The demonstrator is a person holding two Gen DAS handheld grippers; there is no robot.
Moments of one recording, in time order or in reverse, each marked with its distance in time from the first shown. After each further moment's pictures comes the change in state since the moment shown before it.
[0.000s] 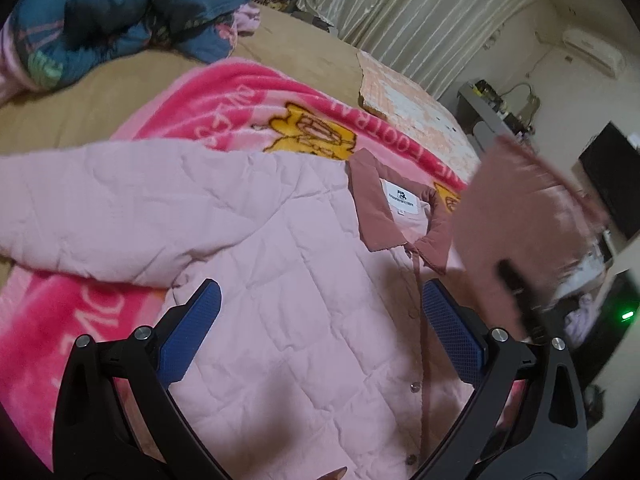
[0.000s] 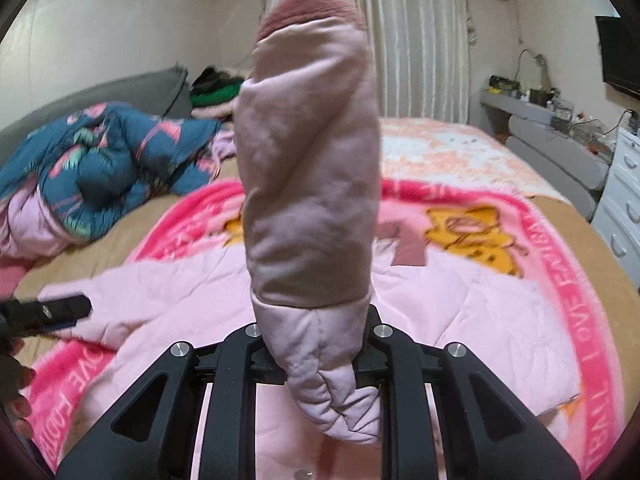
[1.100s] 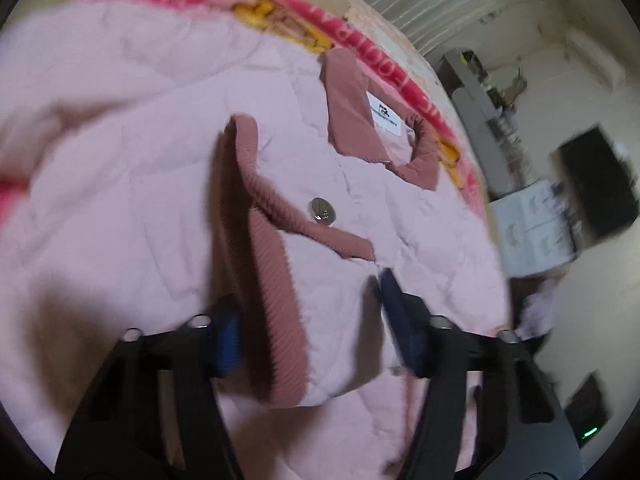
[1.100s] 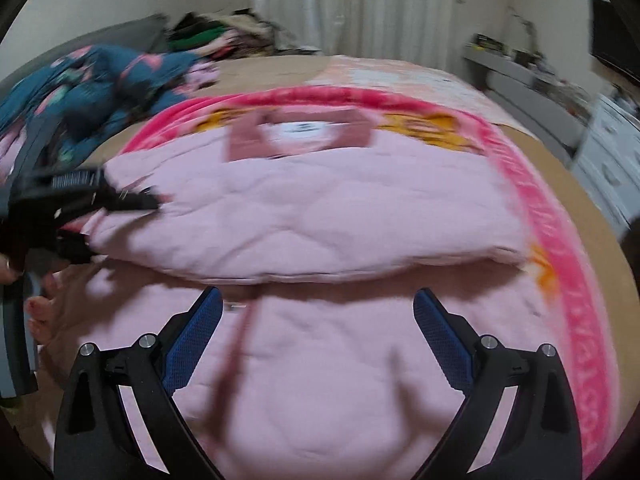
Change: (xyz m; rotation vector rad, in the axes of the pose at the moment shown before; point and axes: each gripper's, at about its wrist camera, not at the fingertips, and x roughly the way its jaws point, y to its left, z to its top) left arm 0.099 -0.018 -0.051 -0.042 0.186 -0.139; right arm -0.051 -0.053 -0.109 0.039 0.157 -0.141
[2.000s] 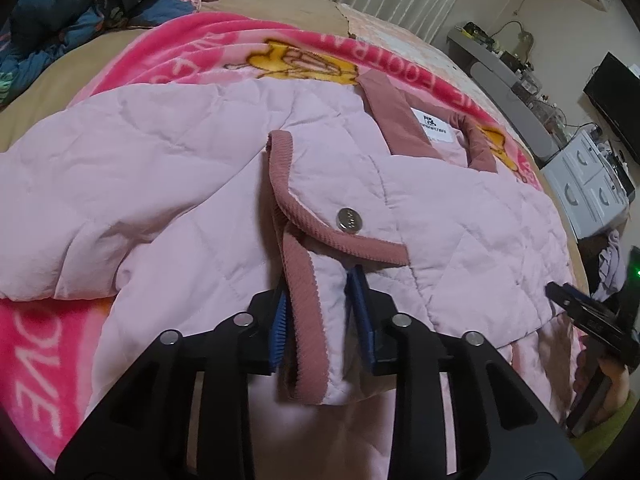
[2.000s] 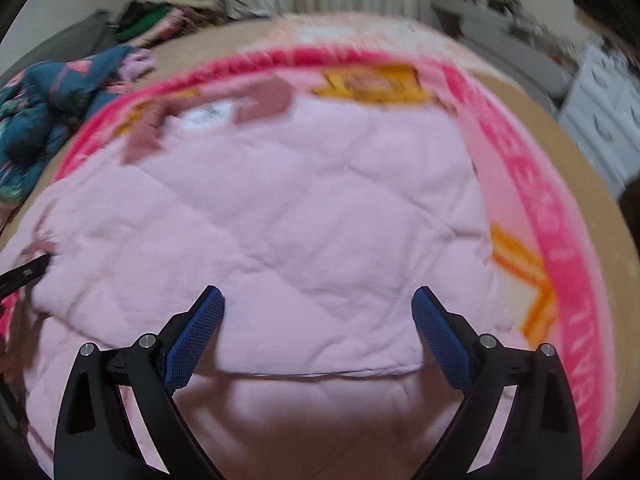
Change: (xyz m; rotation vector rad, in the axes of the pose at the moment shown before) left arm -0.006 0.030 0.020 0.214 -0.059 0.206; right arm 0.105 -0.070 0.041 0.138 0.197 -0.020
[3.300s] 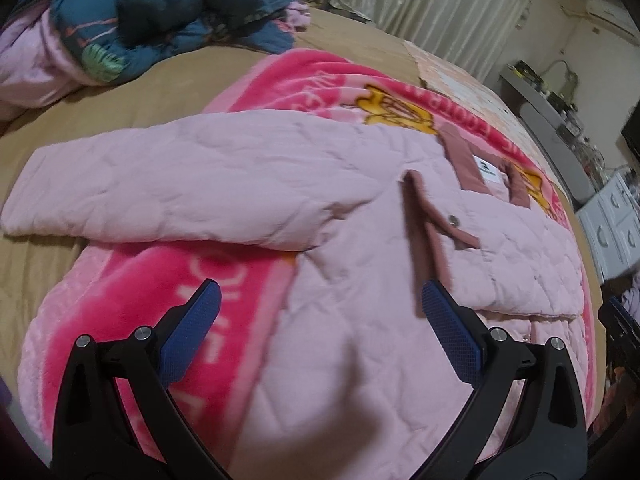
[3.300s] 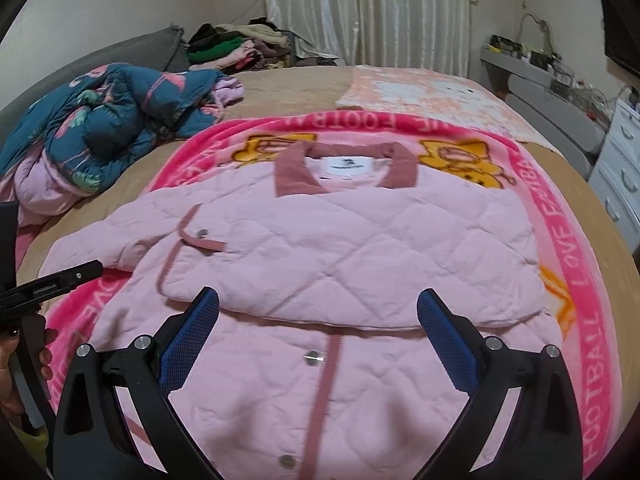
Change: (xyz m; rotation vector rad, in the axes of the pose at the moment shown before) left arm -0.113 0.073 -0.031 -0.135 -0.101 0.178; right arm -0.124 0.147 -0.031 -0.194 -0.192 0.153
